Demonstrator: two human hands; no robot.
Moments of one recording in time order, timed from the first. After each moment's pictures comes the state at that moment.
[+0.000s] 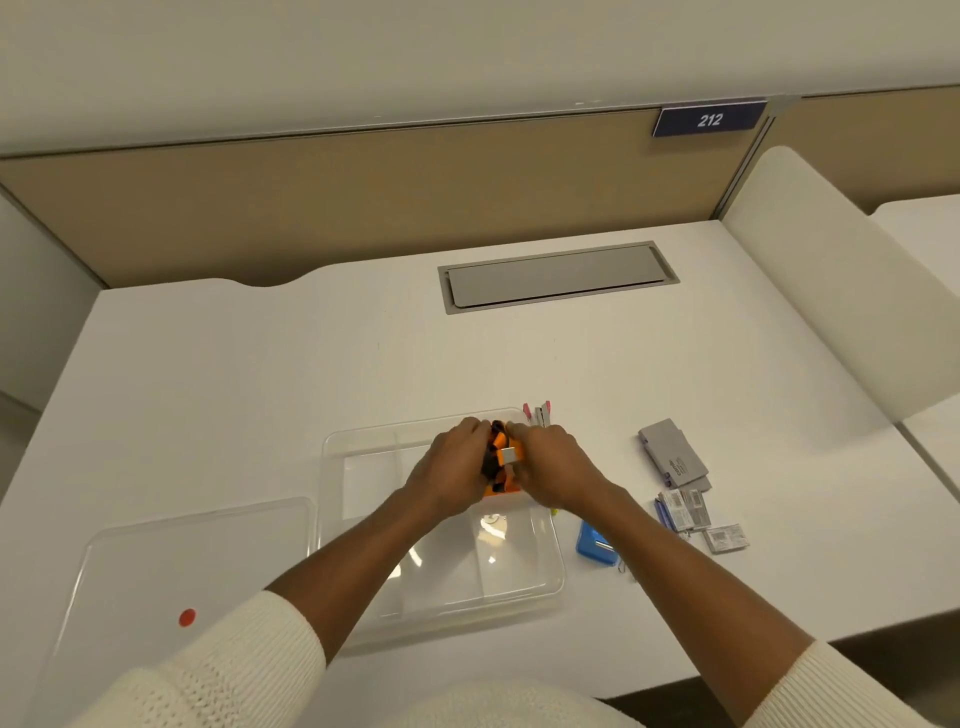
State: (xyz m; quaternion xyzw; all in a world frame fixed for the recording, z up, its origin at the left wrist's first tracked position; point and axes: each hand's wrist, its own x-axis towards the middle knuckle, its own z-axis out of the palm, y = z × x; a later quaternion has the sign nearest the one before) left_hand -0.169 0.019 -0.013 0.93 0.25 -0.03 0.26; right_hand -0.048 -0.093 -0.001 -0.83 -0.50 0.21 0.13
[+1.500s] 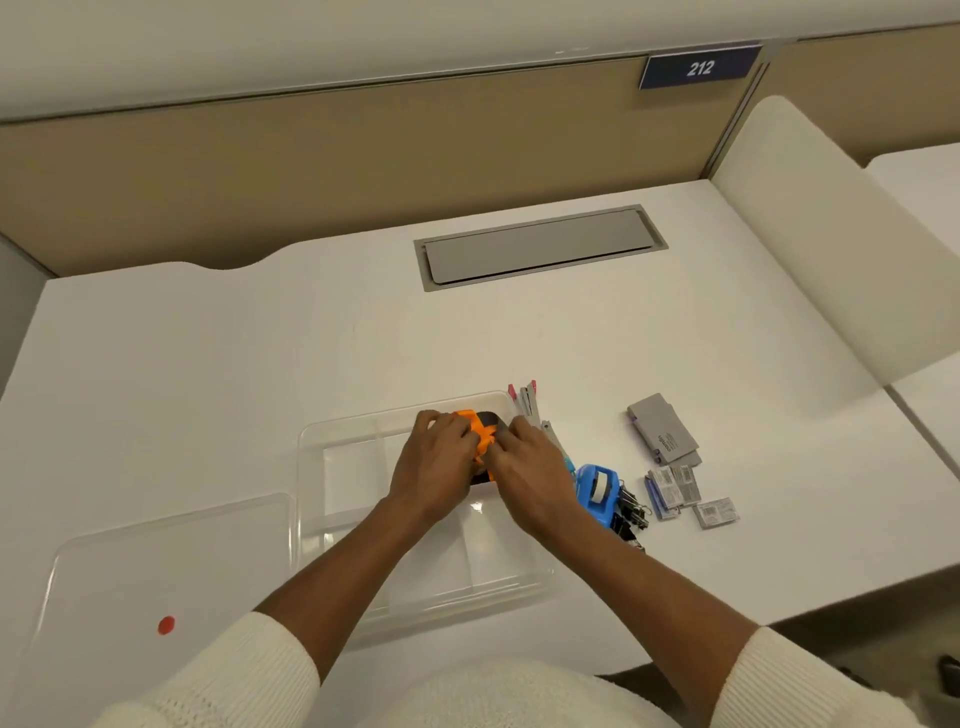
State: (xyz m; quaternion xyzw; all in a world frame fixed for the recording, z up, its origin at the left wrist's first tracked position) left_hand -0.172 0.017 -0.046 0.98 0.18 0.00 0.10; right_hand -0.076 -0.106 -0.044 -0.81 -0.58 -0.01 0.10
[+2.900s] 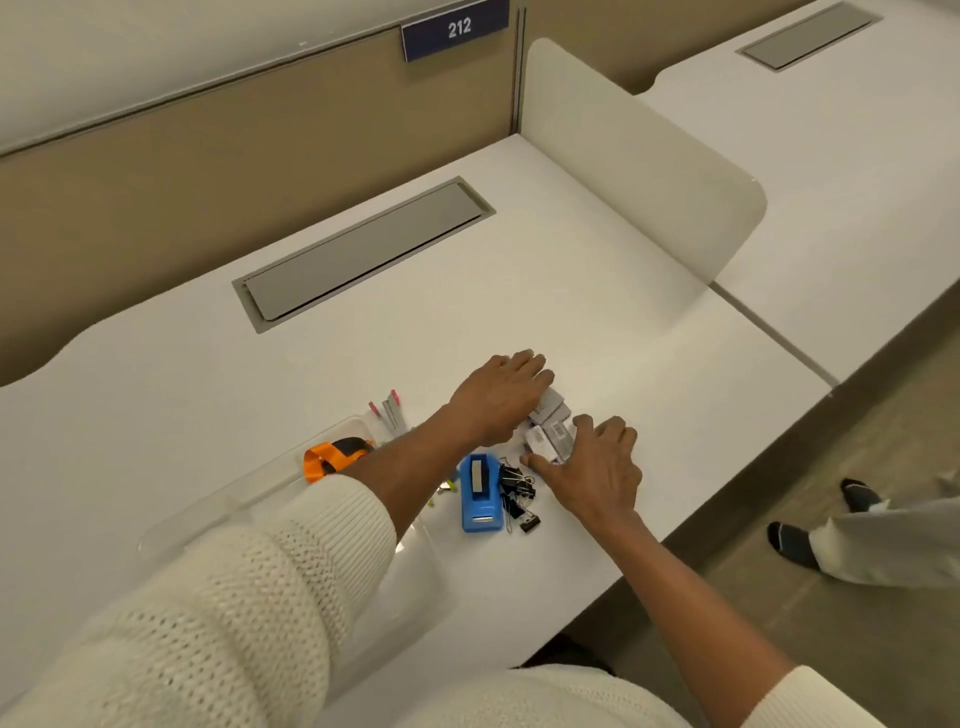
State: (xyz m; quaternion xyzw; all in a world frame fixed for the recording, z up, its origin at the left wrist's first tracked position) left_hand 0.046 -0.102 -0.026 0.98 -0.18 -0.10 -0.05; right_hand 0.016 -0.277 -0.064 -0.99 -0.05 0.10 0.10
